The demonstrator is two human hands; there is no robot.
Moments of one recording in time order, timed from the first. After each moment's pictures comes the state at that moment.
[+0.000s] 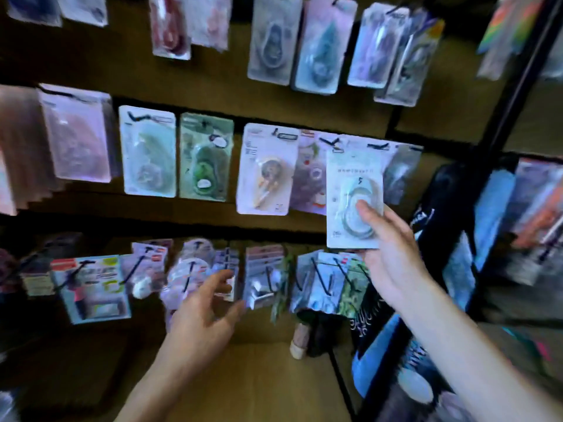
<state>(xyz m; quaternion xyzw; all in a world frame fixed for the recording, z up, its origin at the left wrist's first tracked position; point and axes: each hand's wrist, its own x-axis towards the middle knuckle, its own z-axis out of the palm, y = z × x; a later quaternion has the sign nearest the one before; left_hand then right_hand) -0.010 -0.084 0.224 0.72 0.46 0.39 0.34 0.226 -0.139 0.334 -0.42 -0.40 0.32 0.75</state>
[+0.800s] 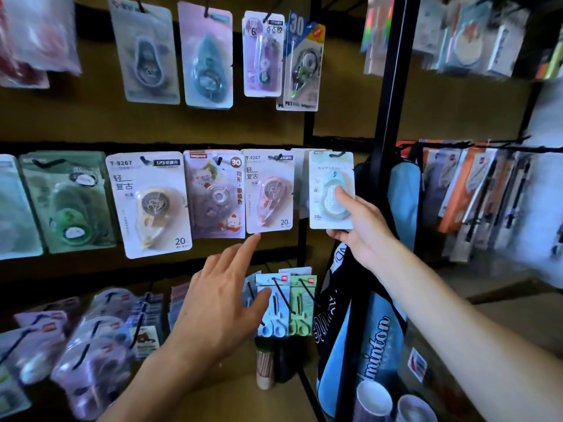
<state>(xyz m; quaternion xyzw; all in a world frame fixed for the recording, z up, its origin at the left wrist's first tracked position) 0.145 -0.081 0.297 0.89 0.30 0.36 0.03 0.385 -0.123 0.359 -0.50 -0.30 0.27 0.77</state>
